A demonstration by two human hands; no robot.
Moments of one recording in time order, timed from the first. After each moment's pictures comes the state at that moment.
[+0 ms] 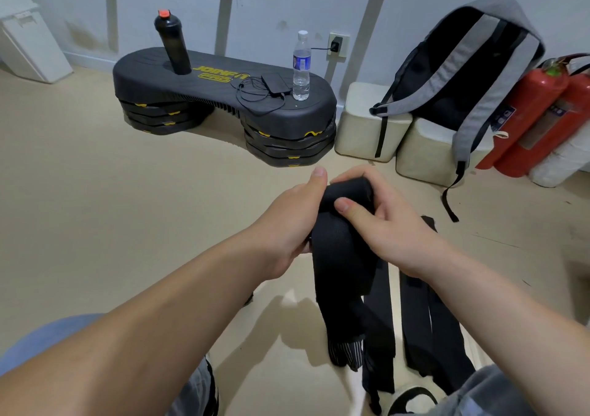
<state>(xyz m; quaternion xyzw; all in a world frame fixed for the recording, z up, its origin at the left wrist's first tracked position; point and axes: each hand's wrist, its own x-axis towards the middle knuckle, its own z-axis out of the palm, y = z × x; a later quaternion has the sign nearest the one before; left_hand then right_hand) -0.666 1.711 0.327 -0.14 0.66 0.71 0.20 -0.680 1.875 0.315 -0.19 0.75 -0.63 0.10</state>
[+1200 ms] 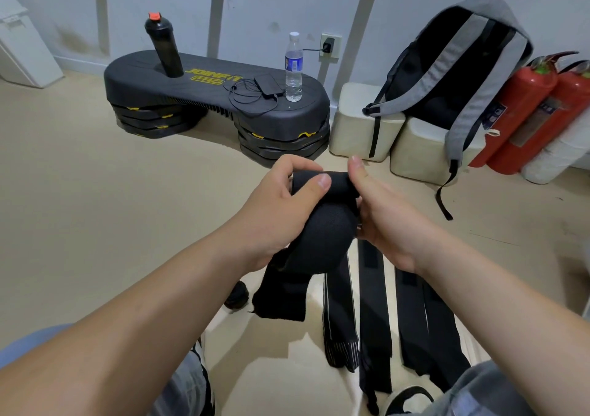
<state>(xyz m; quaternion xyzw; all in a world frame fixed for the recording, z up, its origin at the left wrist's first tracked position) -0.665 1.700 0.332 -0.03 0.70 0.71 0.07 -0.692 1.880 0.322 -0.04 0.69 -0.67 0.25</state>
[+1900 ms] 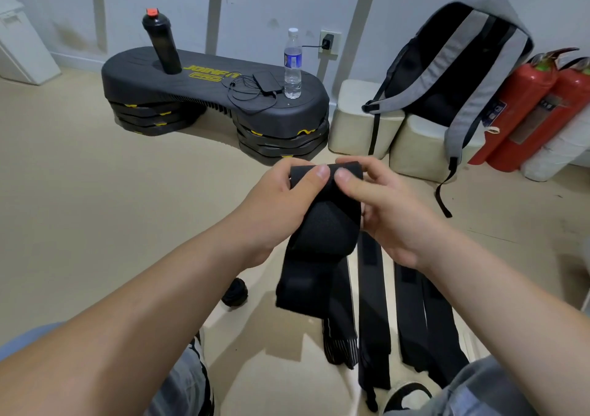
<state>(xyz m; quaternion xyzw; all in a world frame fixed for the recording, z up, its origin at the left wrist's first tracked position) -0.669 1.700 0.333 -0.05 0.71 0.70 0.10 -0.687 1.880 0.329 -0.03 0.65 -0.74 0.18</state>
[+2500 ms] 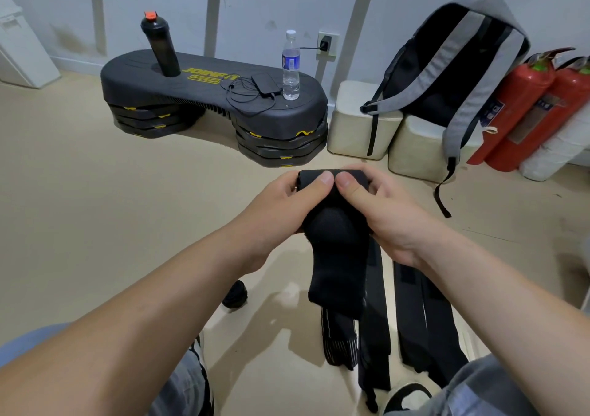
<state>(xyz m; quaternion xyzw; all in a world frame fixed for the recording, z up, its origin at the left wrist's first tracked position) -0.666 1.703 0.333 -0.02 0.71 0.69 0.15 -0.692 1.883 0.317 -0.04 0.66 -0.74 0.14</state>
